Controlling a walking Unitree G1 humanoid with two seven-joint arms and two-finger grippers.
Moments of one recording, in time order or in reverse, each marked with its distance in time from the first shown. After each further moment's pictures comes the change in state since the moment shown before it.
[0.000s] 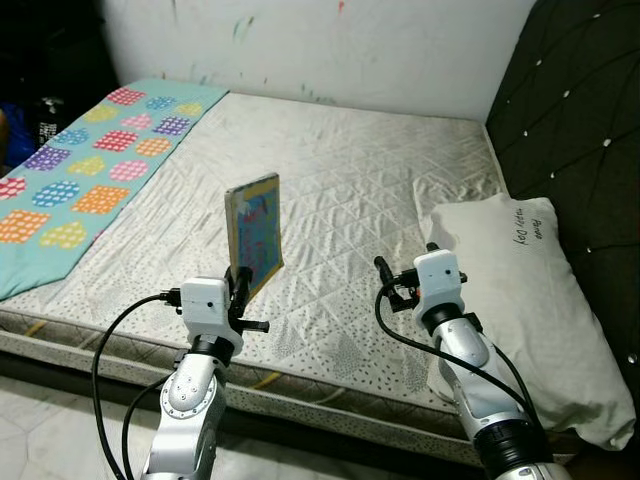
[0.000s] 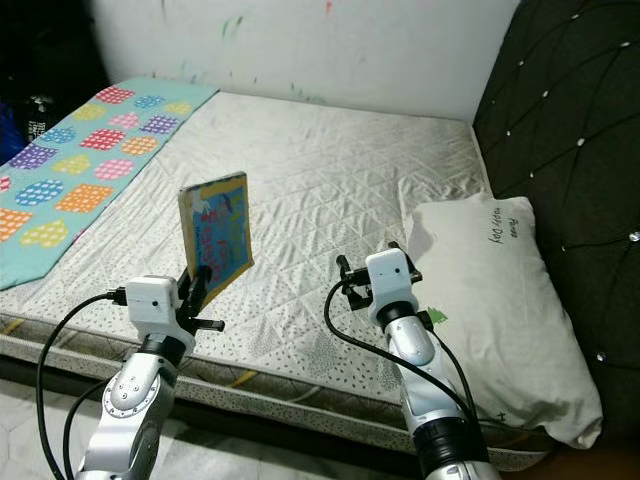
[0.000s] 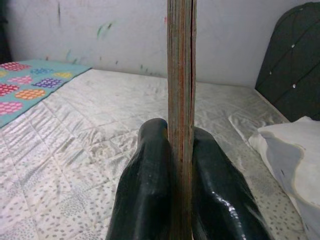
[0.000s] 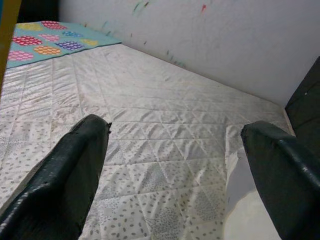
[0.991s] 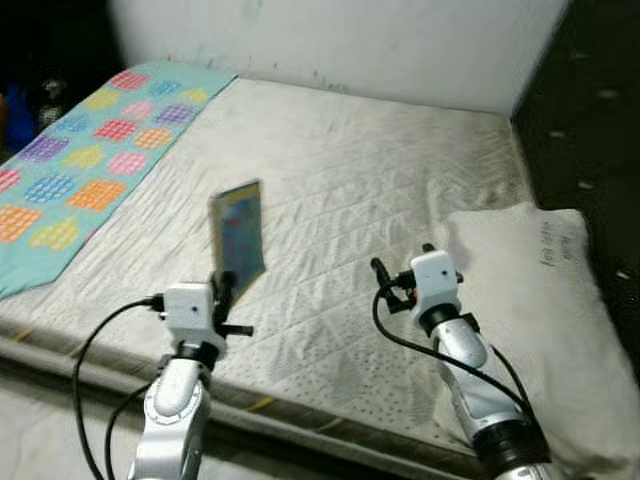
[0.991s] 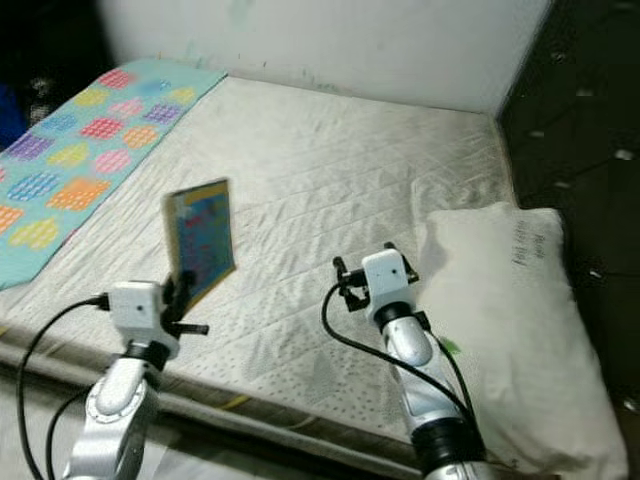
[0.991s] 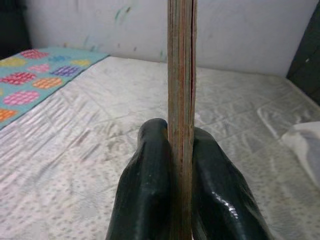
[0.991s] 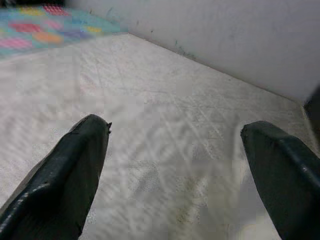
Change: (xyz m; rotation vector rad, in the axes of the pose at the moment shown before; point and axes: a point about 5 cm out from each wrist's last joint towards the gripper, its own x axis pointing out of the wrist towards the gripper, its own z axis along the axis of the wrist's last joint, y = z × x) left arm -0.004 0.006 -0.004 0.003 0.016 0.022; right arm -0.007 -0.004 -0.009 -0.012 0.029 0.002
